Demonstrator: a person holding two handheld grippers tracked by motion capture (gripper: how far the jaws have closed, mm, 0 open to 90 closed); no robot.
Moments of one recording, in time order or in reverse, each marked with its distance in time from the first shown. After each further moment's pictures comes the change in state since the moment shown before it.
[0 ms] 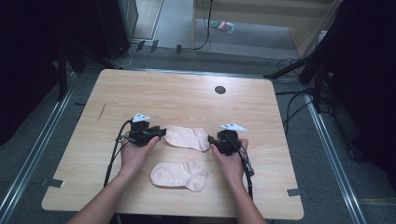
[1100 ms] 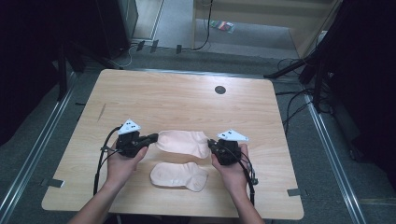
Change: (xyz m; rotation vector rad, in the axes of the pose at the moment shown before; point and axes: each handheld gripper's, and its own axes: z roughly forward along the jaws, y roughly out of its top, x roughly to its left) left arm -0.018 -0.014 -0.071 -0.064 -0.094 0.152; right arm 0.033 -0.006 -0.056 -0.060 0.068 -0.145
